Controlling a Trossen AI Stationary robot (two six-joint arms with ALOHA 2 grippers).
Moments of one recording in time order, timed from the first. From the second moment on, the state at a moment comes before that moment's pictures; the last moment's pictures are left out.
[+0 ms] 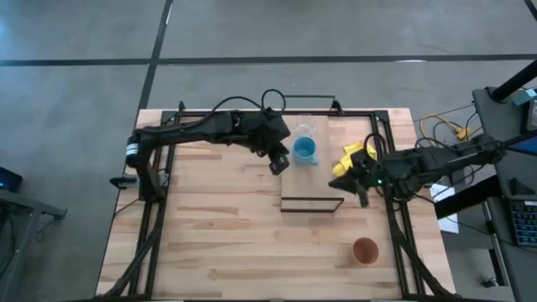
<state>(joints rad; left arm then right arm) 0.12 1.79 1.92 -0.89 -0.02 -0.30 0.30 0.80 0.81 -0.37 0.18 0.69</state>
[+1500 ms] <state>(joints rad) 0.03 1.76 1.90 -0.99 0.08 -0.36 0.63 1.39 1.60 -1.56 0.07 1.05</state>
